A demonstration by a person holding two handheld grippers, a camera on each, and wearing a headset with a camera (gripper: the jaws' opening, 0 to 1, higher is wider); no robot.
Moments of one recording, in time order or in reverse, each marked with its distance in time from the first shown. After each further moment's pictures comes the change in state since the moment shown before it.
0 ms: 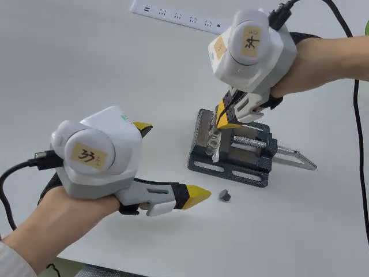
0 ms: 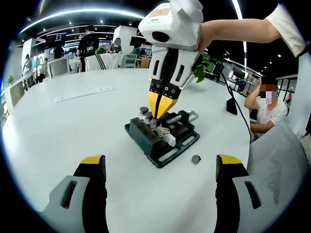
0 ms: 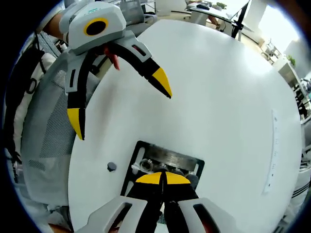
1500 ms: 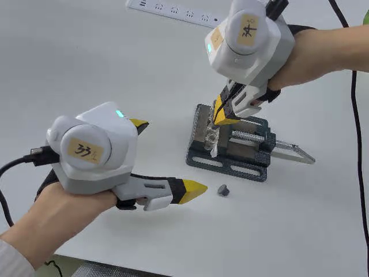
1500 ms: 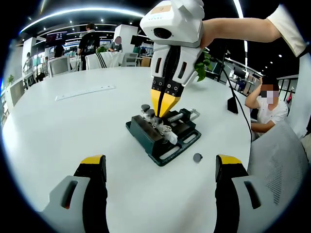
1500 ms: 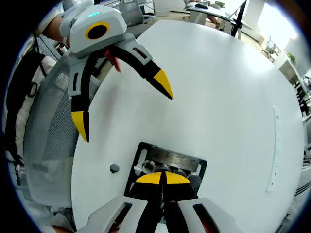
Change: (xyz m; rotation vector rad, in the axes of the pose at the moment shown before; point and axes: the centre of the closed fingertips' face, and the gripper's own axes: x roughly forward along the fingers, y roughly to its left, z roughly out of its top) left arm 0.002 0.003 -0.004 -0.004 0.011 0.006; right arm 0.001 0.003 0.002 0.031 0.002 0.023
